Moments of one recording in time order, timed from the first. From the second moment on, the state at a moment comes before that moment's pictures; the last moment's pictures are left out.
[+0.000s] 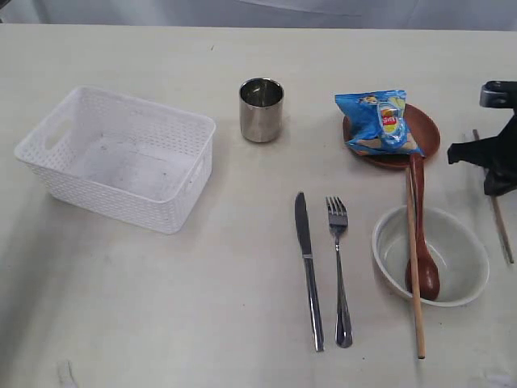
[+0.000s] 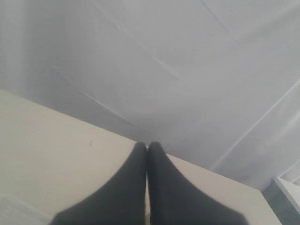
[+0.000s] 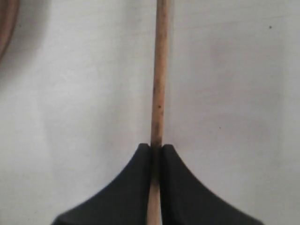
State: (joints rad) left arm -0.20 1.01 -0.49 0.38 -0.38 -0.99; right arm -0.09 1.84 -0.93 -0.12 0.59 0.09
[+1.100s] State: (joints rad) left arm -0.20 1.01 -0.43 0.38 -0.36 -1.01; right arm 0.23 1.16 -0.81 0.32 0.94 0.08
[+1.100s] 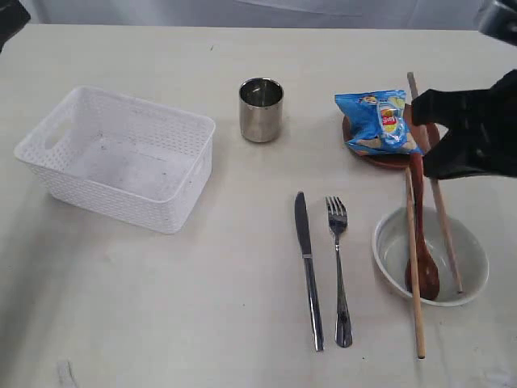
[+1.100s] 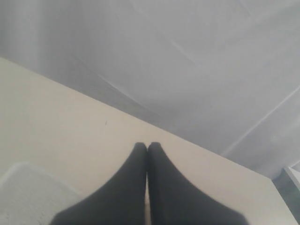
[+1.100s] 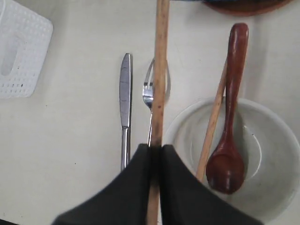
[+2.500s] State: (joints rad) left arm -0.20 1.01 -0.42 0.38 -0.40 -1.02; right arm 0.31 1.27 -0.47 0.31 0.53 0.24
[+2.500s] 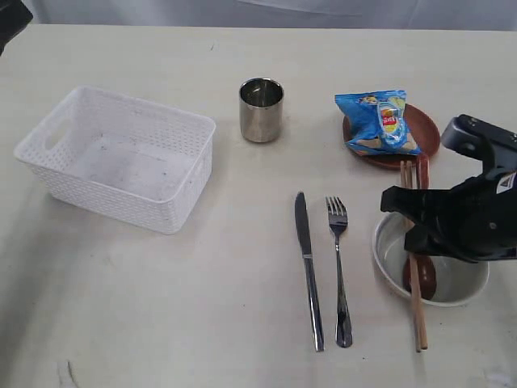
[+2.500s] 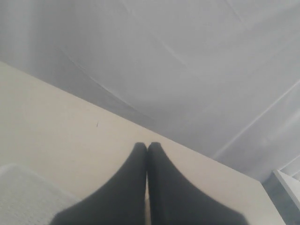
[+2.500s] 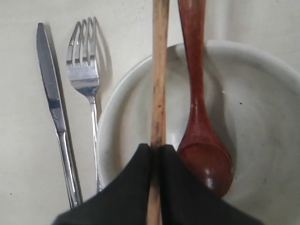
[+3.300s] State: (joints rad) left arm -0.20 1.01 -0.42 0.37 -0.40 -1.02; right arm 0.31 1.27 -0.52 0.27 0.60 0.21
